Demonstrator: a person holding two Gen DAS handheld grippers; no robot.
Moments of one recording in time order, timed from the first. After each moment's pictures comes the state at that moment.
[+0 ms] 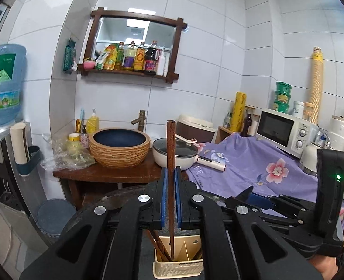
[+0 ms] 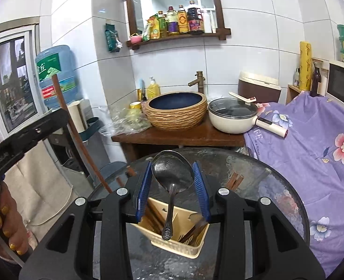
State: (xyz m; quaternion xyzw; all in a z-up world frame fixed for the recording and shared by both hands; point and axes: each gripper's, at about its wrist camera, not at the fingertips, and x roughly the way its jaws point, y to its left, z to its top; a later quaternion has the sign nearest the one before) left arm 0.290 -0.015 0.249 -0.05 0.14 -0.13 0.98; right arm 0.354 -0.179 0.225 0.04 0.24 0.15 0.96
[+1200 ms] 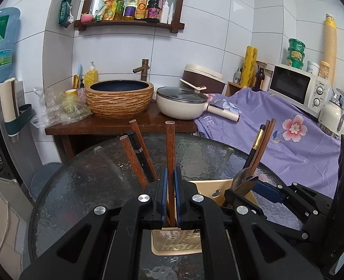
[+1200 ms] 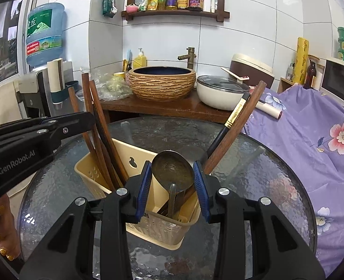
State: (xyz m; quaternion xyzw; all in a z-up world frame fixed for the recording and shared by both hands) left arm 0.333 -0.035 0.108 -0.03 0.25 -0.12 0.96; right arm 0.368 -0.159 0.082 -0.04 0.26 0.10 0.96
